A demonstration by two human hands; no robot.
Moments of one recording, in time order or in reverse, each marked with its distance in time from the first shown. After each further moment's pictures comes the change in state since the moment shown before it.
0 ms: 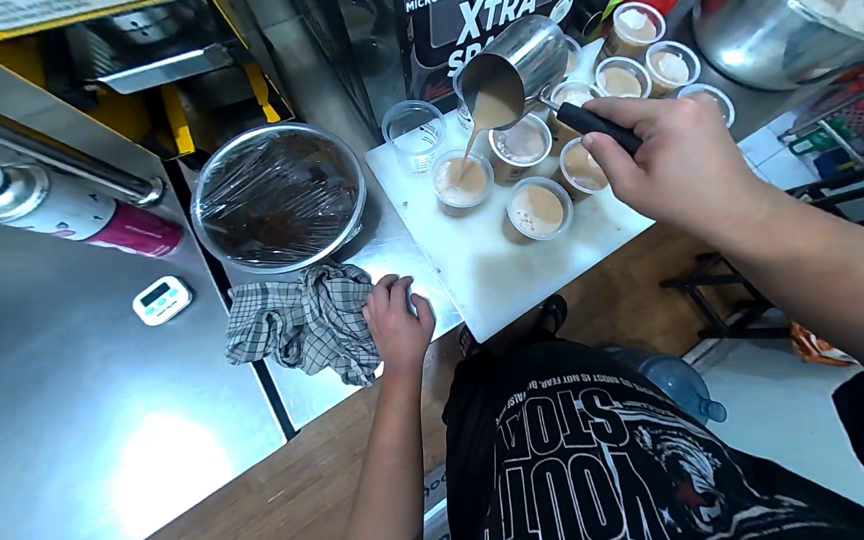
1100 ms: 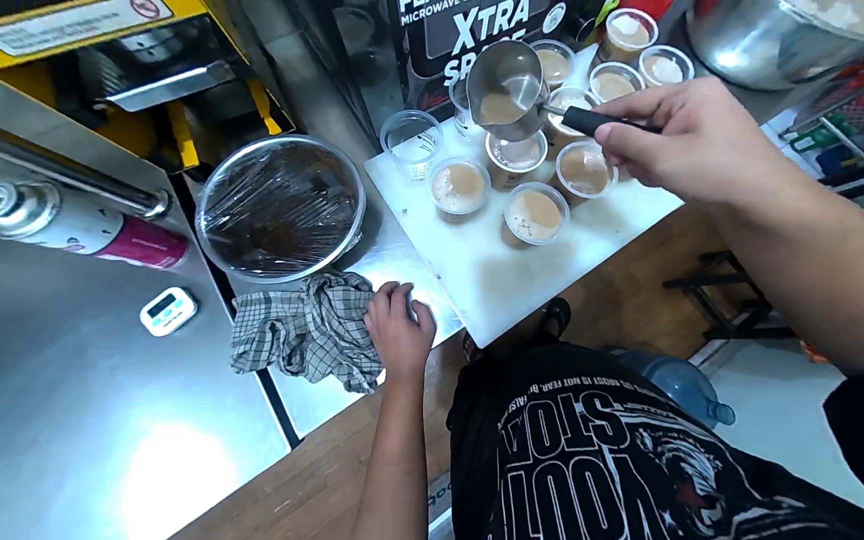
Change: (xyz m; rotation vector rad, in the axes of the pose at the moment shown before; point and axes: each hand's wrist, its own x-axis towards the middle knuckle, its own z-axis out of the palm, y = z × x) left_hand 0.000 0.000 0.000 0.008 0.015 -0.003; right_hand 0.005 0.018 -0.015 0.522 -0.106 0.270
